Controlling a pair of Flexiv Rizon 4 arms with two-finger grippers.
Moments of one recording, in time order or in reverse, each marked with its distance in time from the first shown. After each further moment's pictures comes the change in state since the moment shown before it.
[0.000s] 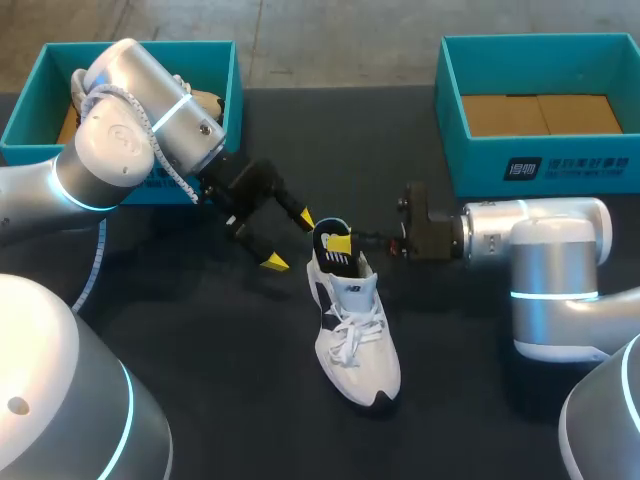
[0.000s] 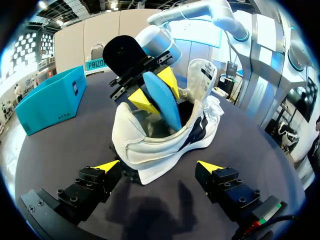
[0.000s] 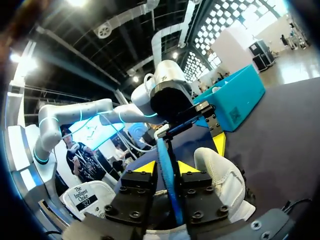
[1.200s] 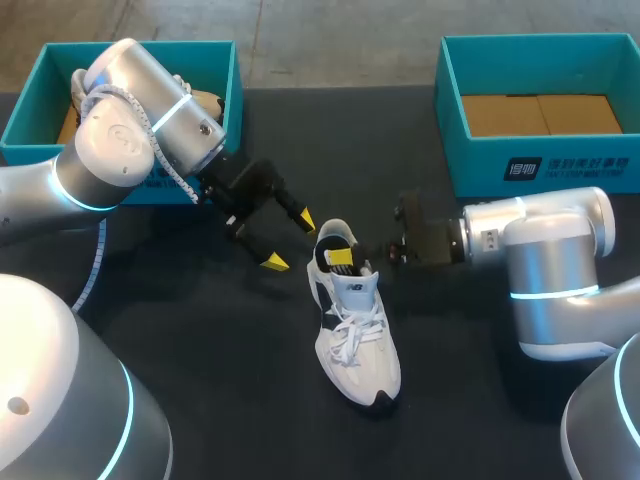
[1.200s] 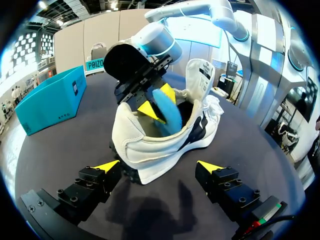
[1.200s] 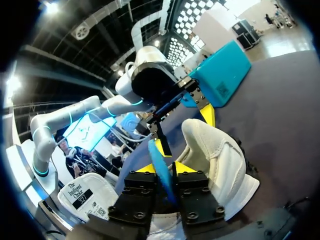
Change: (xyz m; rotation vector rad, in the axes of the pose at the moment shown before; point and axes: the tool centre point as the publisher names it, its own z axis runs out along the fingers) left arm 0.000 0.000 0.000 0.000 0.000 0.000; right arm -0.006 -0.026 -0.004 0.111 -0.071 0.137
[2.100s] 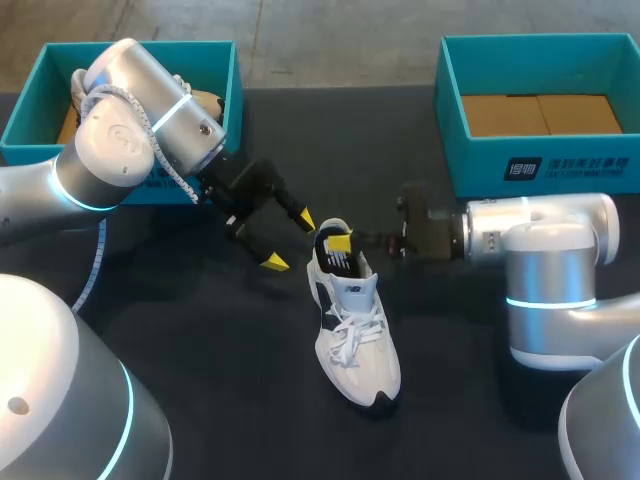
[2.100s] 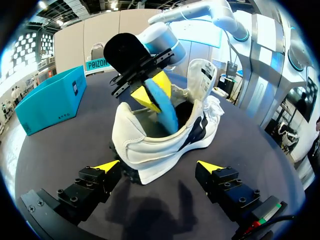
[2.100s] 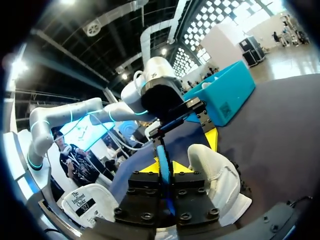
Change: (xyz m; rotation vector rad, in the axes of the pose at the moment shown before) left arm 0.000 0.000 0.000 0.000 0.000 0.000; right arm 0.003 0.023 -0.001 -0.086 -0.023 -0.085
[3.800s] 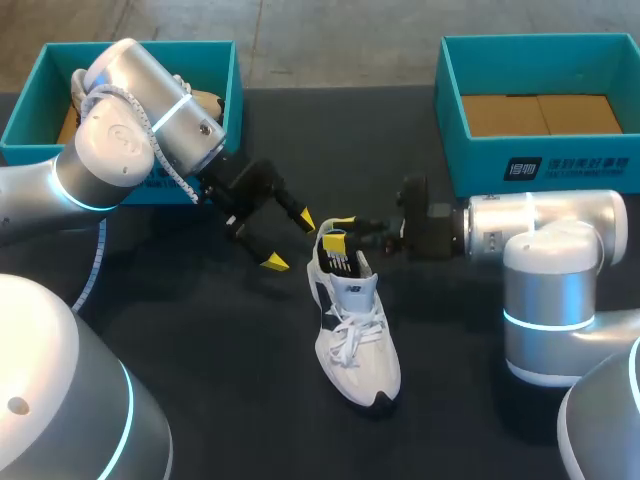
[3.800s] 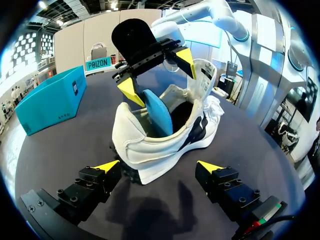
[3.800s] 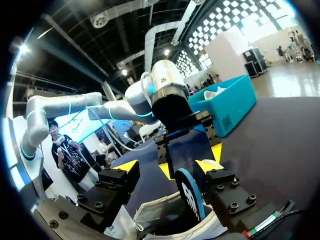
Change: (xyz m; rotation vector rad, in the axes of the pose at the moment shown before) left arm 0.000 0.000 0.000 0.000 0.000 0.000; right arm 0.018 0.018 -0.002 -0.010 -0.061 -0.130
